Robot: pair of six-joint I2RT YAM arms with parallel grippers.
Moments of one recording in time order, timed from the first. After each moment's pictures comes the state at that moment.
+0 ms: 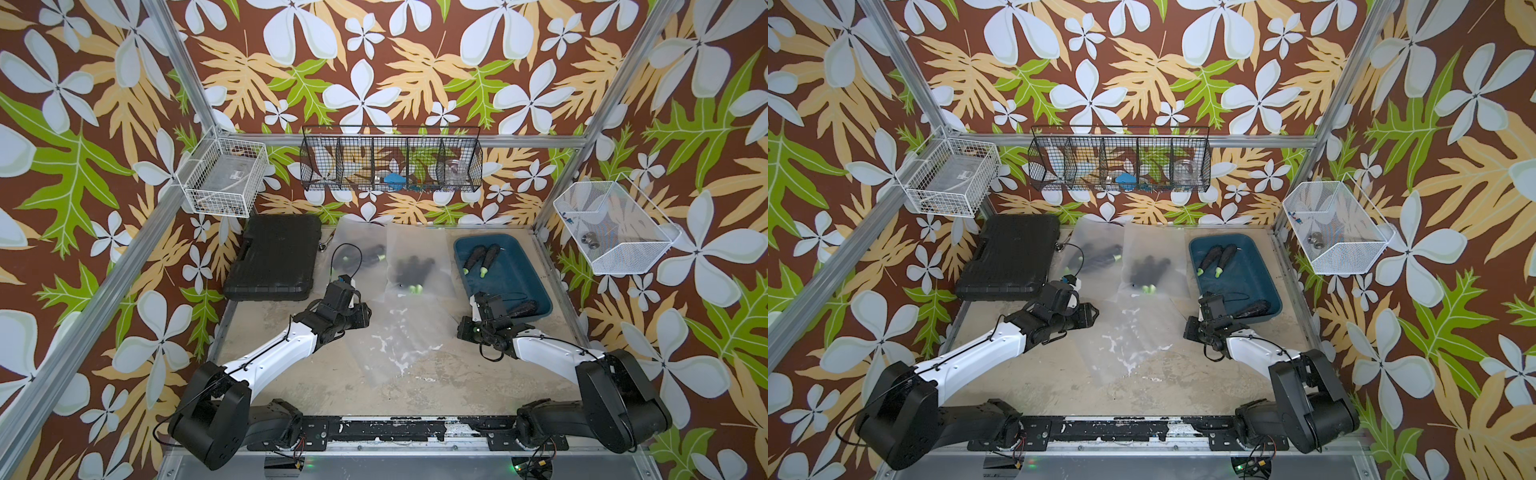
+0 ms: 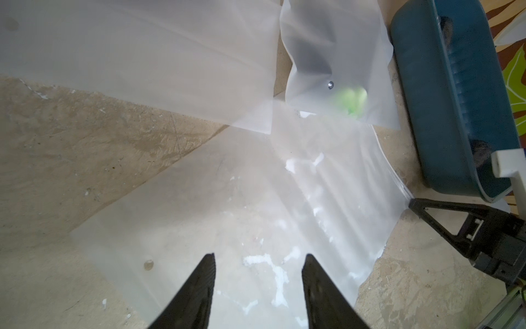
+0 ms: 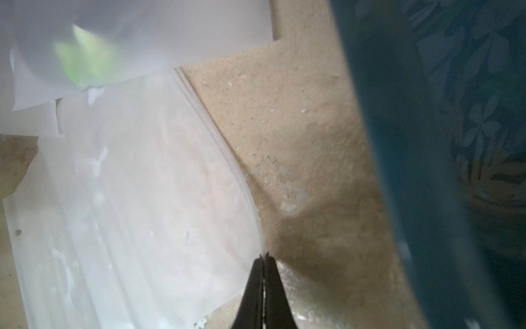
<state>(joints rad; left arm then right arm) -0.50 1.28 0.72 -0.26 0.07 -0.59 0.32 1.34 0.51 -0.11 -0.15 0.55</state>
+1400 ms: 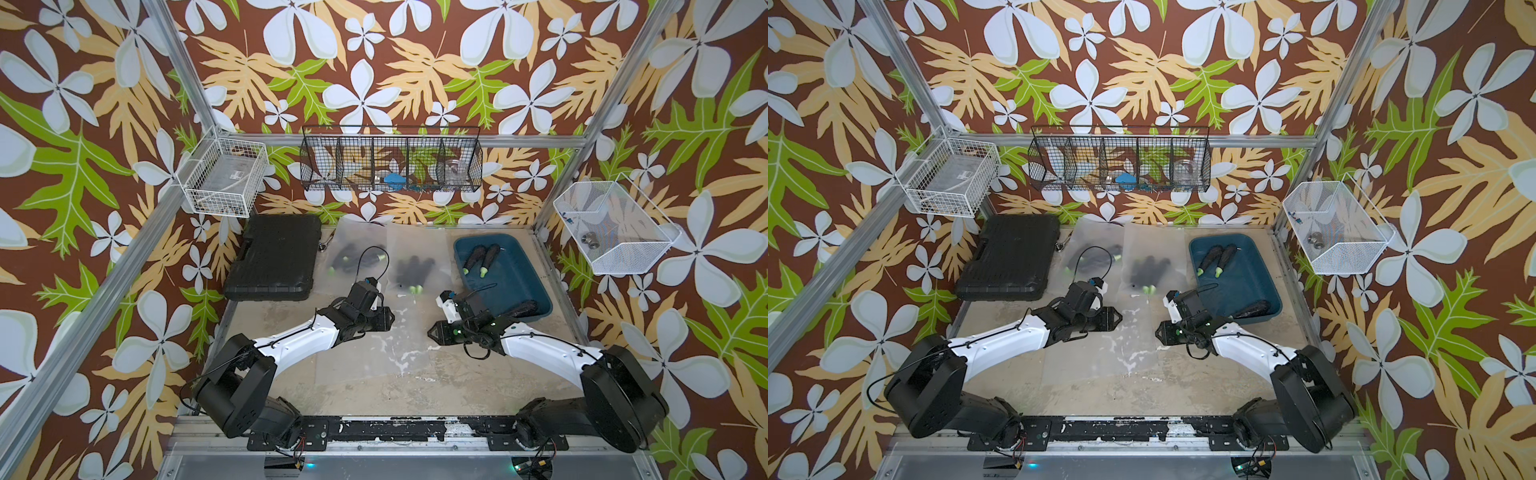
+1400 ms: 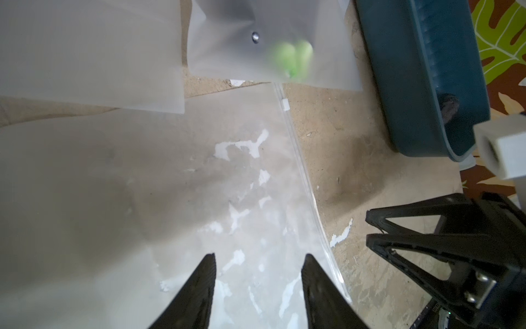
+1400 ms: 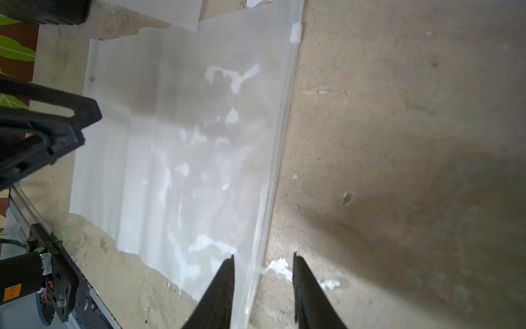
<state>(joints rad) -0.64 1.46 0.80 -0.17 0.14 -0.62 0.55 1.42 0.69 -0.21 -0.29 0.42</state>
